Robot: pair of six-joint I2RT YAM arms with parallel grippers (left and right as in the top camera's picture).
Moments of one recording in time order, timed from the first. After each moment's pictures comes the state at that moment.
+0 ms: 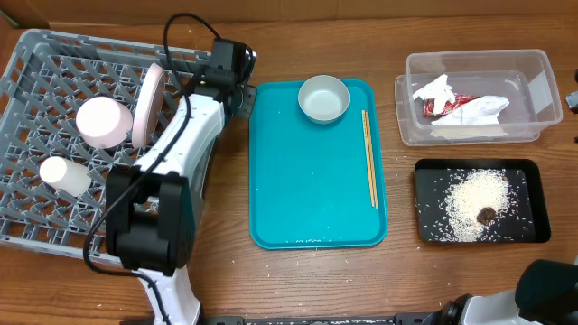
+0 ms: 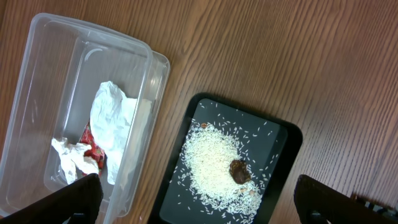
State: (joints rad) left arm -0.20 1.99 1.51 -0.51 -0.17 0.13; right arm -0.49 1.66 1.93 -1.49 0.17 0.76
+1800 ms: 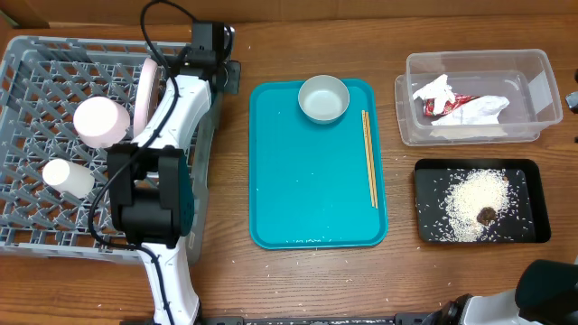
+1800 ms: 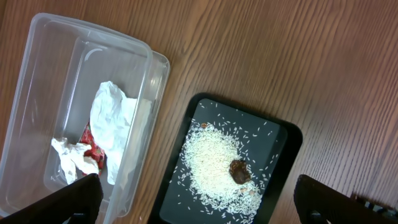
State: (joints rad) left arm -0.11 2.16 1.71 -0.48 -0.12 0.05; right arm -0.49 1.66 1.93 -1.49 0.17 0.76
